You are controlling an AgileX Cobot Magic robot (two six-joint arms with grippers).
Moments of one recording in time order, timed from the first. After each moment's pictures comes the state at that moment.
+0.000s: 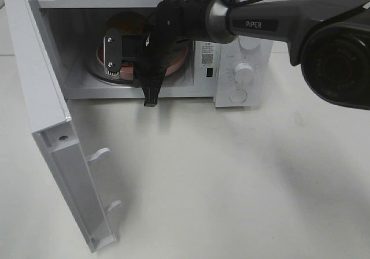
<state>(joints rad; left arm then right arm) 0.05 0.00 -0.52 -0.14 1.09 0.07 0.61 2.47 -2.02 0.12 0.49 -1.10</state>
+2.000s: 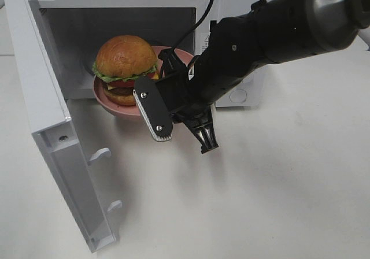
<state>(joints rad) 0.05 0.00 -0.52 -0.14 1.09 0.07 0.68 1.92 -1.16 0.09 0.24 -1.40</state>
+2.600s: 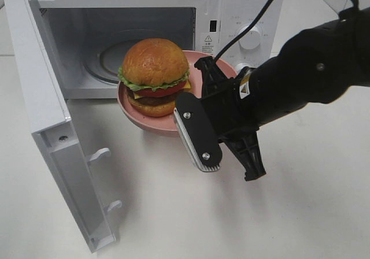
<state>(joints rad) 0.05 0.00 -0.52 -0.14 1.09 0.07 0.68 1.64 -0.85 0.09 0.18 -1.38</state>
